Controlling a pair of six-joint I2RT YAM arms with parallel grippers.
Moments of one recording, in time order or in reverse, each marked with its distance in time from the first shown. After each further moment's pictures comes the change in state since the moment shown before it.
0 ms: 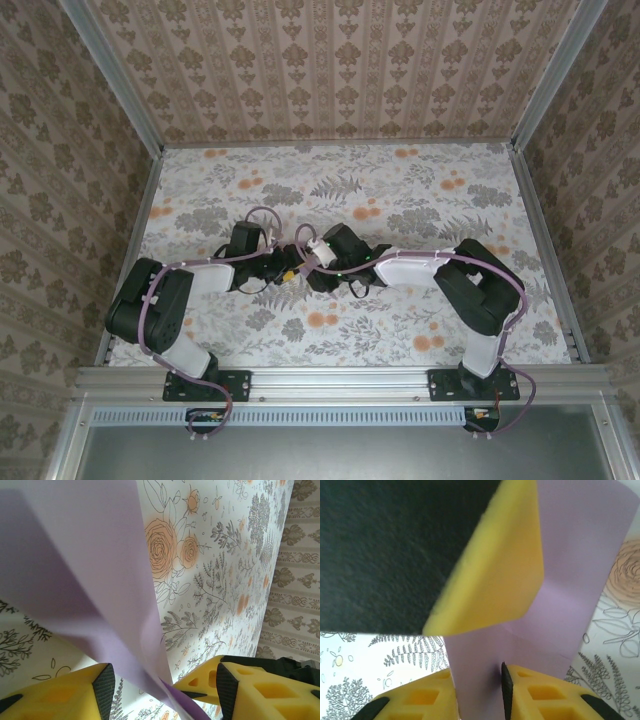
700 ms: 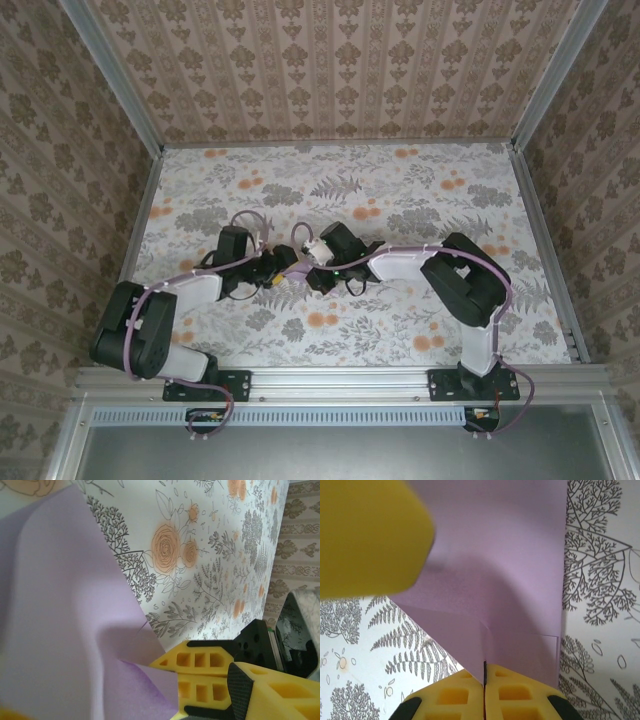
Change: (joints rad) left arm 0.052 -0.170 -0.082 -0.064 -0.031 0.000; right arm -0.022 0.097 0.060 -0.002 -0.119 0.009
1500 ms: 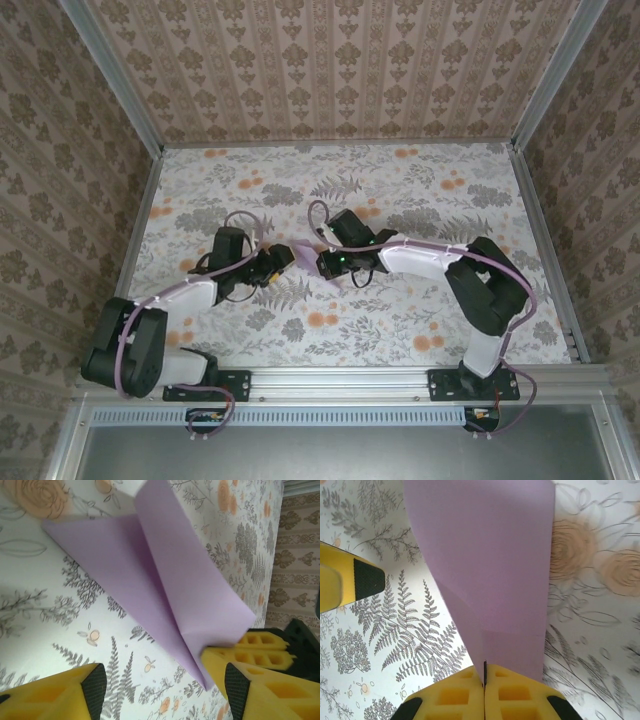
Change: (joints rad) left arm -0.002 -0.075 -0.004 -0.028 -0.052 0.008; right arm -0.032 -0.140 0.038 -0.216 0.154 0.259
